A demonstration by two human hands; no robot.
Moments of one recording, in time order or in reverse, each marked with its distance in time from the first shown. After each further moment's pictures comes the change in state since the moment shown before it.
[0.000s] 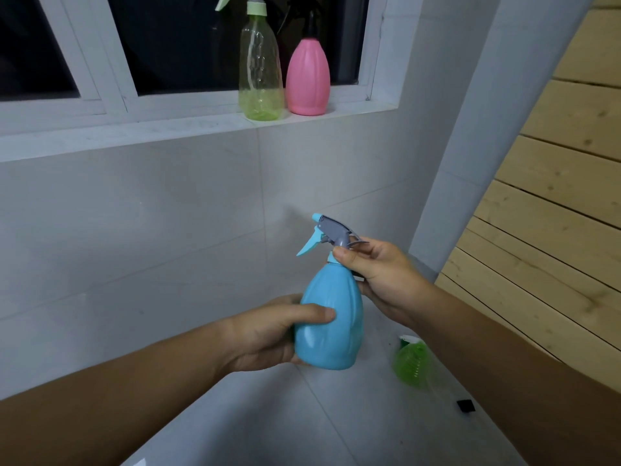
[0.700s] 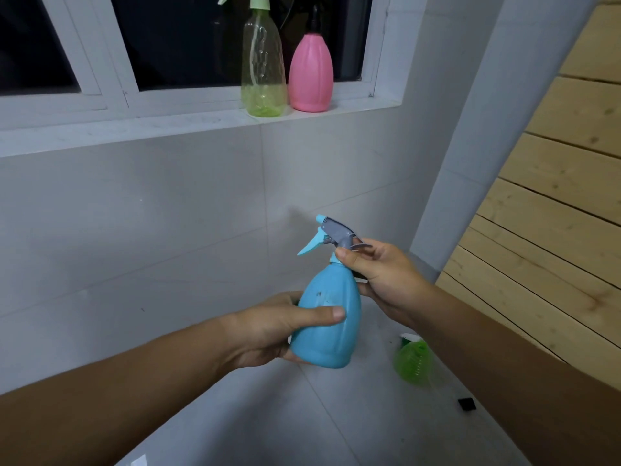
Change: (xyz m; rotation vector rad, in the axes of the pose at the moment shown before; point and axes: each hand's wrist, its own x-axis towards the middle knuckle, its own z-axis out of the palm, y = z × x) left_hand 0.001 0.002 -0.002 0.106 0.090 0.001; right_hand 0.004 0.007 -0.003 -0.041 0.019 0.009
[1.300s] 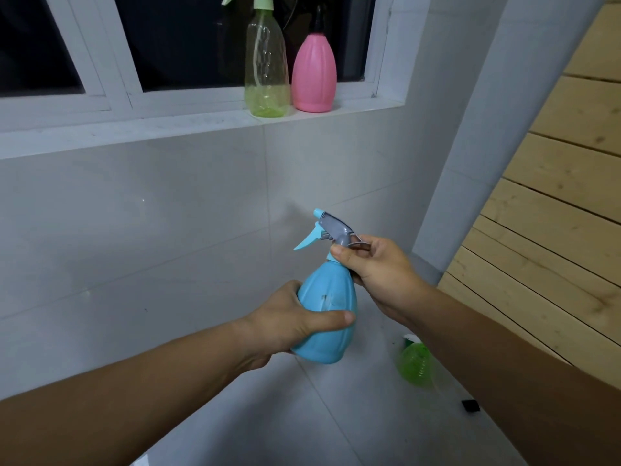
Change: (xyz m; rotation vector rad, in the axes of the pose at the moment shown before) left_hand 0.005 -0.002 0.000 0.234 0.226 0.134; right_hand 0.006 -0.001 0.012 -0.059 0.007 -0.078
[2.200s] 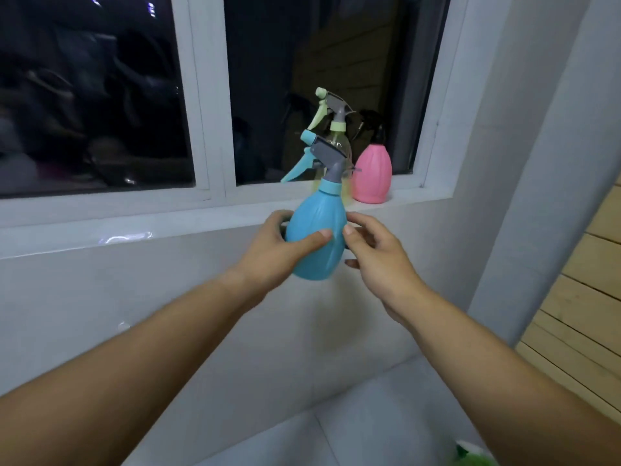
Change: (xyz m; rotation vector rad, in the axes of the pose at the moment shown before) left_hand -0.027 0.132 -0.128 -0.010 0.522 0.438; right_hand 0.054 -0.117 0.097 -0.229 0.040 -0.335
